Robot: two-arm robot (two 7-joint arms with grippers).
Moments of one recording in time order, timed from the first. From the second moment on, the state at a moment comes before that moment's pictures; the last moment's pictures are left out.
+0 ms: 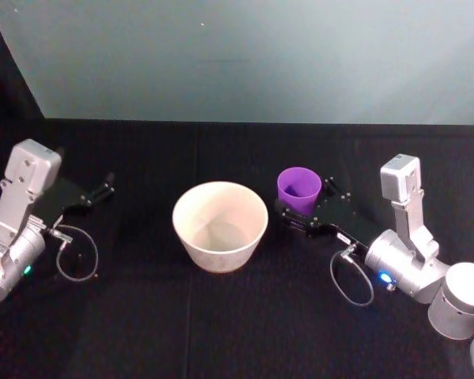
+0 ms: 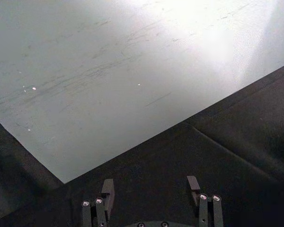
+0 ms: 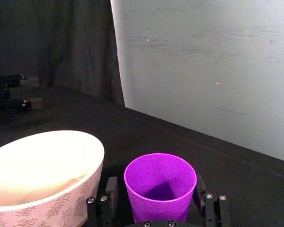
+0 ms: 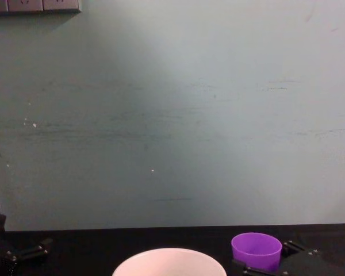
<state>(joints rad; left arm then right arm) -0.20 0.60 0.45 -1.41 -0.25 -0.12 0.03 0.36 0.29 -0.38 -1.04 0.33 -0.28 0.55</state>
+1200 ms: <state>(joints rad) -0.20 0.60 0.45 -1.41 -0.25 -0.12 0.03 0.27 0.41 -0.30 -1.42 0.44 -0.06 0.53</state>
